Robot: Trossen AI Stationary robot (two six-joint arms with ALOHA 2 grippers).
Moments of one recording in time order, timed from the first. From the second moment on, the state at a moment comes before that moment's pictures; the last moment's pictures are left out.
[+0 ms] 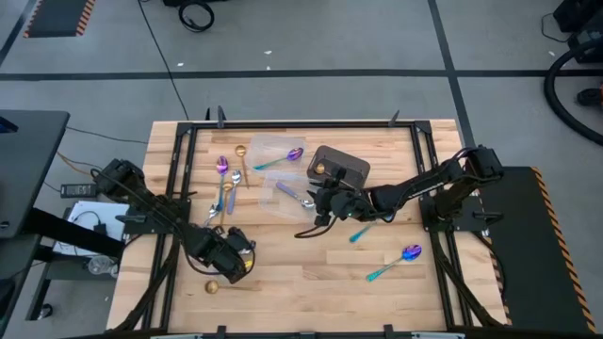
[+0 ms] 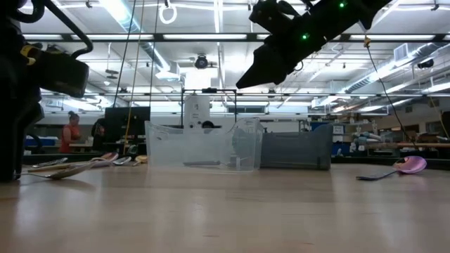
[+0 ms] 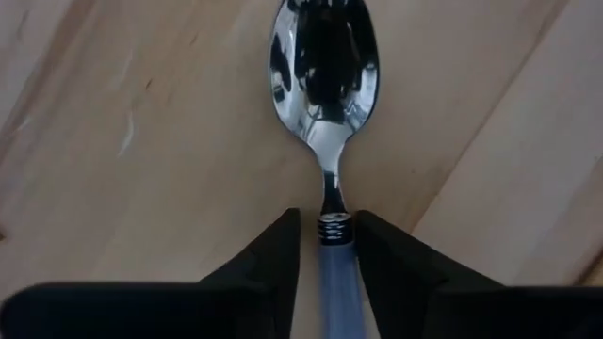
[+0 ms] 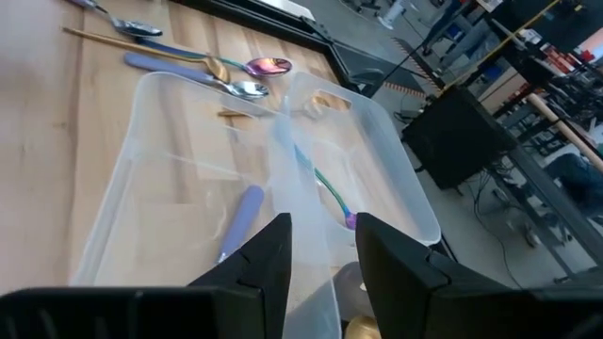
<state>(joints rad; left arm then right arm) -0.63 1.58 0.73 -0.52 -0.18 -1.19 0.18 1.62 0.90 0.19 0.73 -0.19</state>
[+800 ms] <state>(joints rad) -0.52 1.56 0.77 -0.62 -0.25 -0.86 0.24 1.62 0.90 0.10 0.74 0.01</state>
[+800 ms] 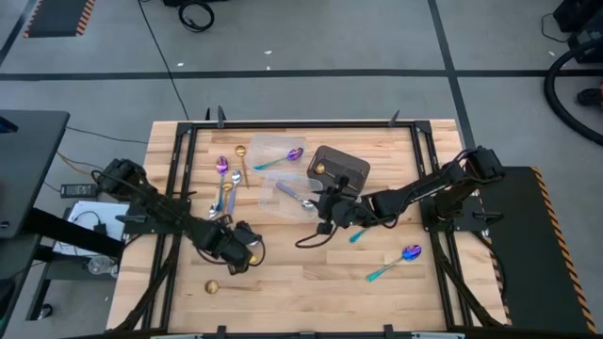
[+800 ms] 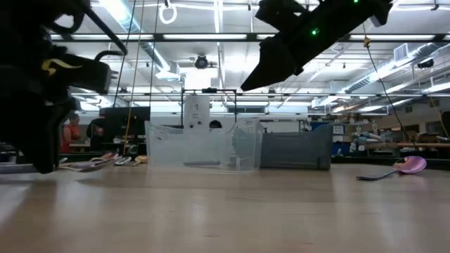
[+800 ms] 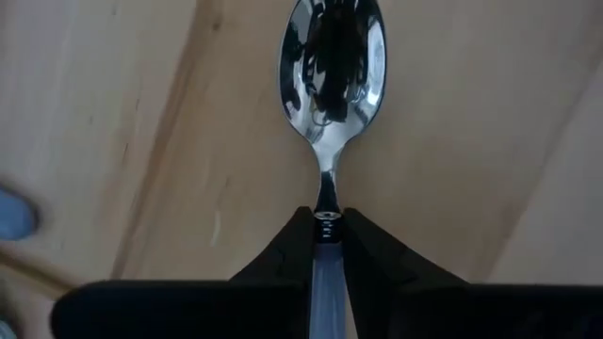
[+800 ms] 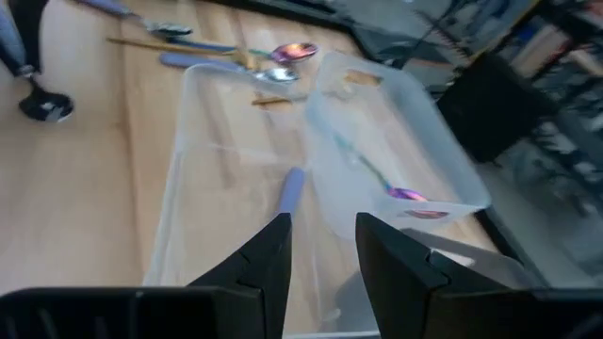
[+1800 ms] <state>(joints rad) -0.40 1.56 1.14 -0.81 -0.44 -0.21 0.41 1.62 0.90 -0.10 0.98 0.24</state>
